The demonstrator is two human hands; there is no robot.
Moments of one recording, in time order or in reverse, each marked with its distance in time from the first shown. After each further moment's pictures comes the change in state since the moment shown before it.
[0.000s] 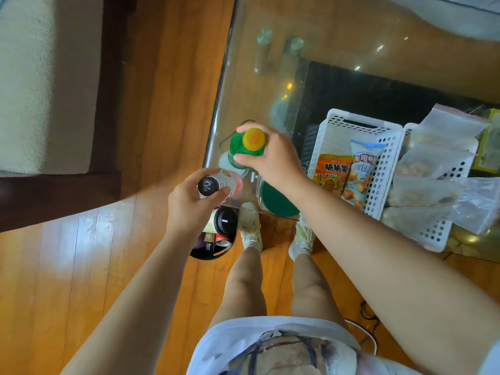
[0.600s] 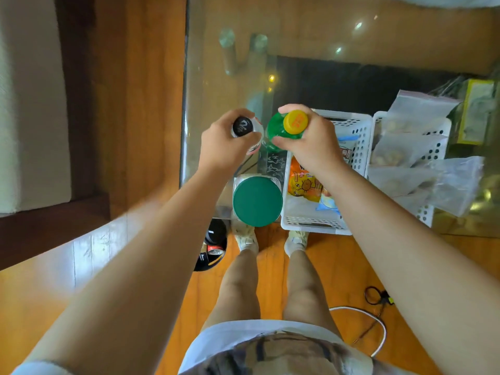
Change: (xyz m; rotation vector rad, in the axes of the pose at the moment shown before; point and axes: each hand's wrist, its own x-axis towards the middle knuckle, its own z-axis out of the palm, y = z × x) left_hand 0.069 0.117 0.084 0.027 -0.179 0.138; right_hand 0.008 0.042 -0.098 -0.022 0.248 0.184
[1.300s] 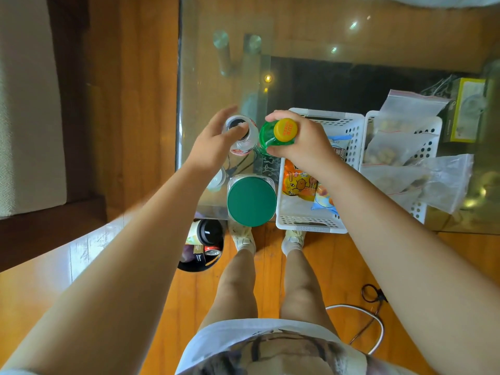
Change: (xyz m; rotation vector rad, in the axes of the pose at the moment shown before) left_hand 0.005 -0.003 -0.007 -0.246 -0.210 -0.158; right_hand -0.001 0.005 -0.008 -0.014 -0.161 -0.050
